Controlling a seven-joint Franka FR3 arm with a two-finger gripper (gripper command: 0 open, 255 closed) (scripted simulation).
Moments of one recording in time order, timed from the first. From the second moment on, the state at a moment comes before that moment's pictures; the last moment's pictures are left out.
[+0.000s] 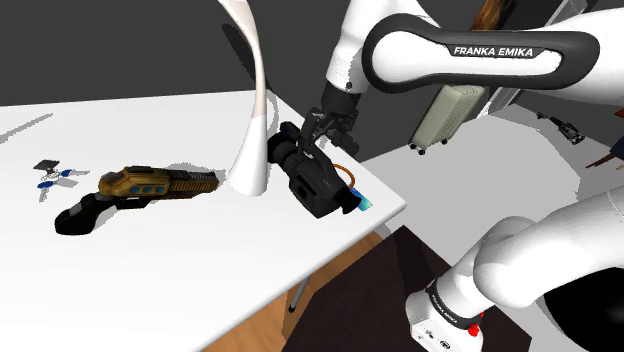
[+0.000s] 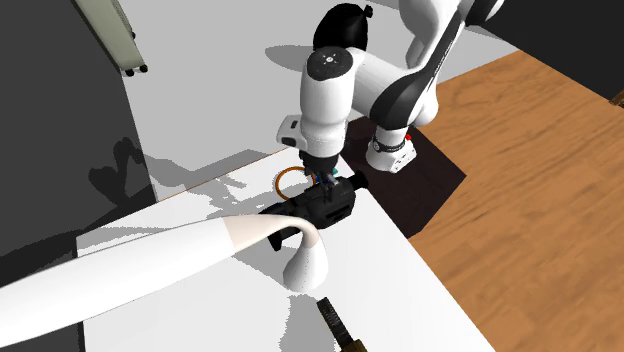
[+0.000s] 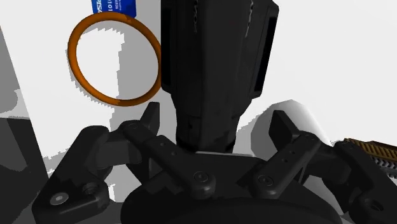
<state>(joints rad) 0.06 -0.31 0.31 -2.16 0.09 1.90 0.33</state>
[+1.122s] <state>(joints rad) 0.06 -0.29 0.32 -2.21 0.09 1.98 0.33</state>
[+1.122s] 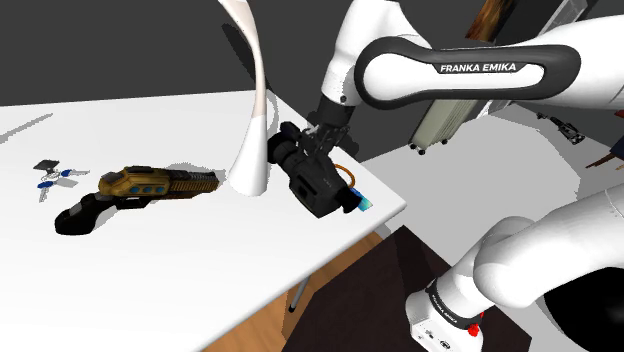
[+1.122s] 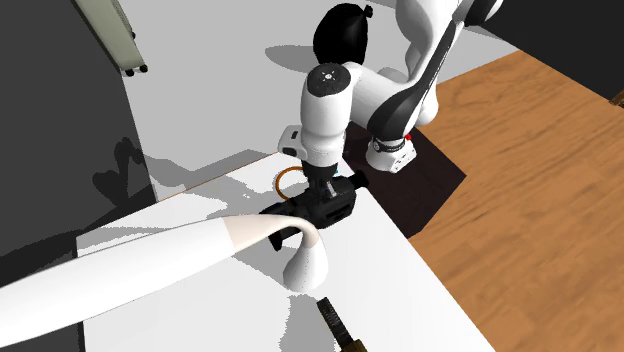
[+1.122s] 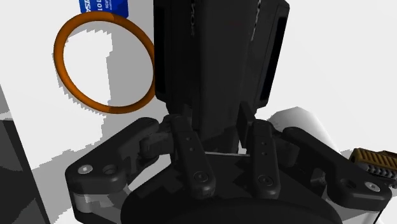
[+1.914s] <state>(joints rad) 0.06 -0.30 0.31 -2.07 0.09 1.82 0.33</state>
